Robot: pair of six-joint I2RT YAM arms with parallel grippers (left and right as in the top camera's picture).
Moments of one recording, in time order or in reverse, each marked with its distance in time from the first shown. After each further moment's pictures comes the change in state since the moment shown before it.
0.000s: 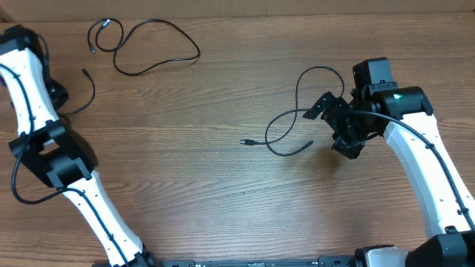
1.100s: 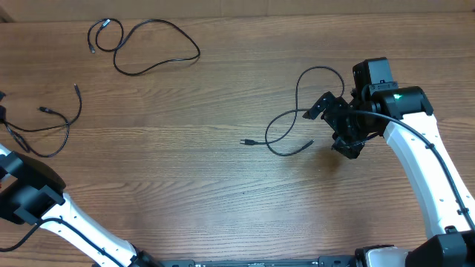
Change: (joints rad) left arm 0.300 -0.196 -0.037 0.095 0.426 0.123; right arm 0.000 0.000 0.000 0.000 0.000 0.001
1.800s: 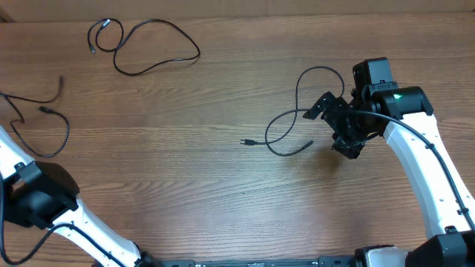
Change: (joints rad) left arm -0.108 -0.155 0.000 0.166 -0.055 -0.264; right arm 0.000 0.000 0.000 0.000 0.000 0.000
